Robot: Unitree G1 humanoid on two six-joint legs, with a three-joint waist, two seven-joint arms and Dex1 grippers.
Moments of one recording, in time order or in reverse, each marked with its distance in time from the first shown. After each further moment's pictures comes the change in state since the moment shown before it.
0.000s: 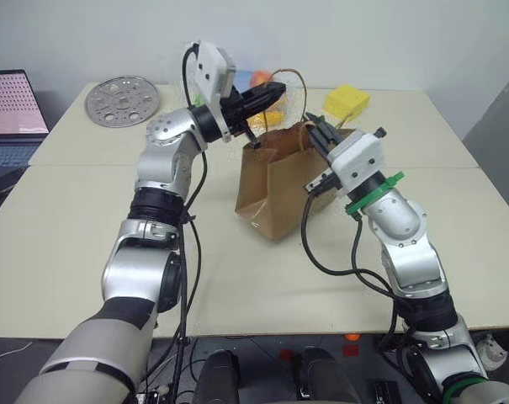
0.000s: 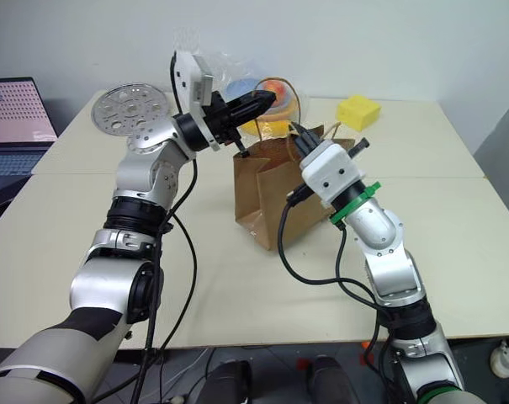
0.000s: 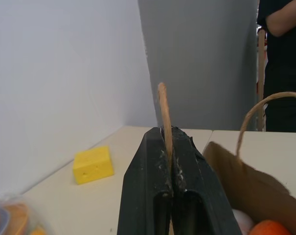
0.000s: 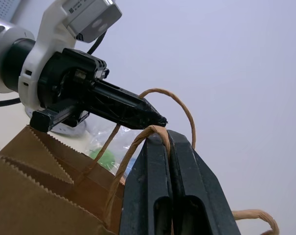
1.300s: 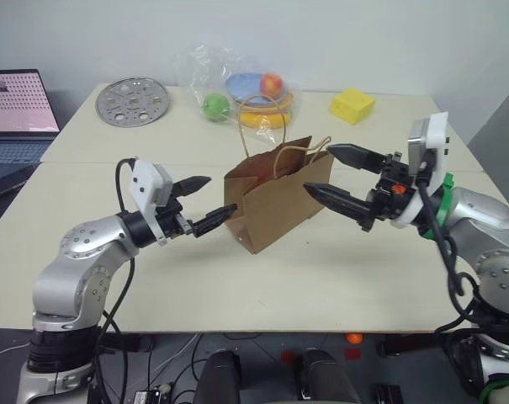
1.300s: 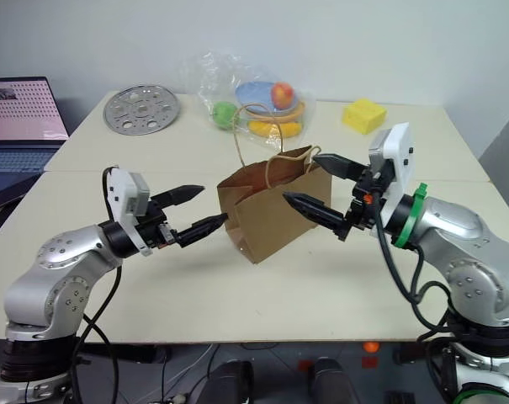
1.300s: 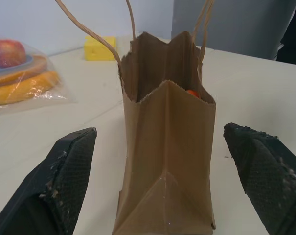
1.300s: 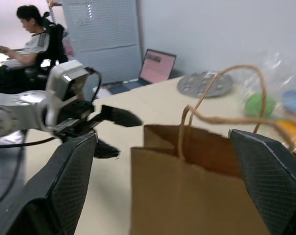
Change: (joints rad) left arm 0.832 0.241 0.108 -0.992 -0.201 0.499 0.172; right arm 0.030 -0.335 -0.396 -0.346 1.092 0.983 0.256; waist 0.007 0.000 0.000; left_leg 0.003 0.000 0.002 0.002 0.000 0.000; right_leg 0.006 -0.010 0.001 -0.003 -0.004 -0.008
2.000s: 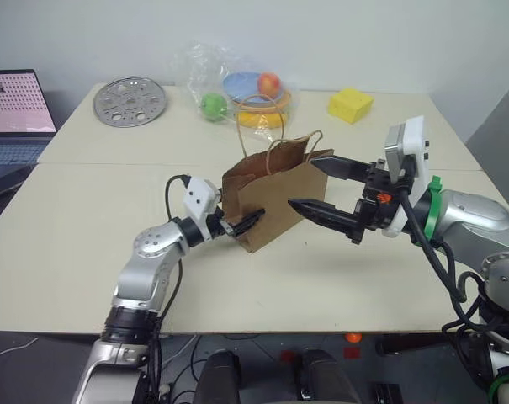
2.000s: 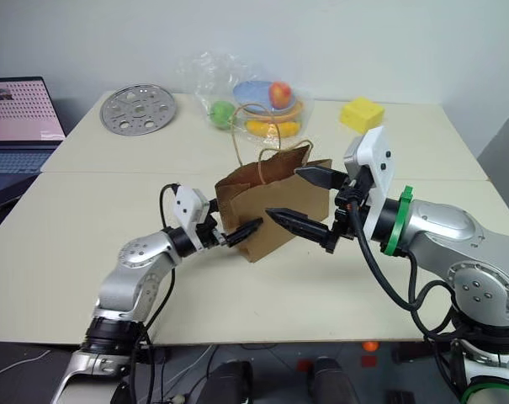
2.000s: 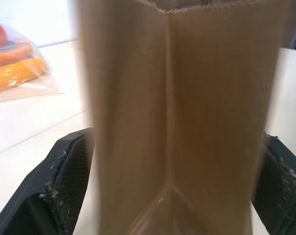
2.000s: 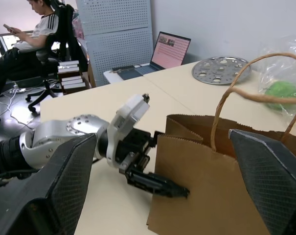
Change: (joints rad) left arm -0.123 -0.231 -0.189 0.417 0.241 -0.352 0.038; right arm -0.047 -0.018 0.102 -0.057 0.063 0.001 -0.135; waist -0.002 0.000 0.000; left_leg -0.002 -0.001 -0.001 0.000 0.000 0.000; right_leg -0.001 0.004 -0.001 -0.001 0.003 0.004
